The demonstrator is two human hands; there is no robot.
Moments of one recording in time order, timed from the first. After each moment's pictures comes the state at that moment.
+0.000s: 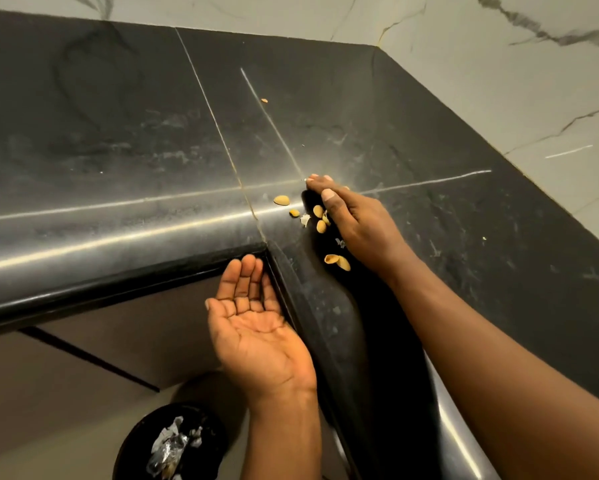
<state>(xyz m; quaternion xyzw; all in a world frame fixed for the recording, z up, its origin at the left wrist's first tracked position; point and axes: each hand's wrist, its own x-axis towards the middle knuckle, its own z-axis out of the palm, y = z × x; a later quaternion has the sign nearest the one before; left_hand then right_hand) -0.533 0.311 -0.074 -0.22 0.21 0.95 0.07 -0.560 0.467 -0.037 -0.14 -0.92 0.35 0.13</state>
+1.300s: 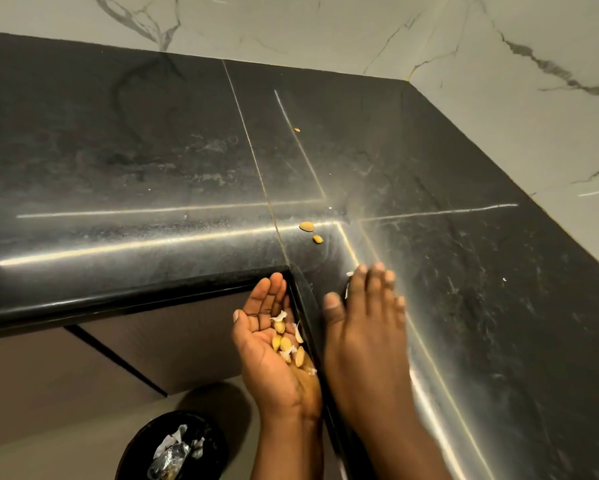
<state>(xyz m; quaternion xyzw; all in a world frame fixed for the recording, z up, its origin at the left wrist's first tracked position) -0.537 0.311 -0.084 -0.21 0.20 0.95 0.10 -0.491 0.361 -0.046 -0.32 -0.94 0.14 0.07</state>
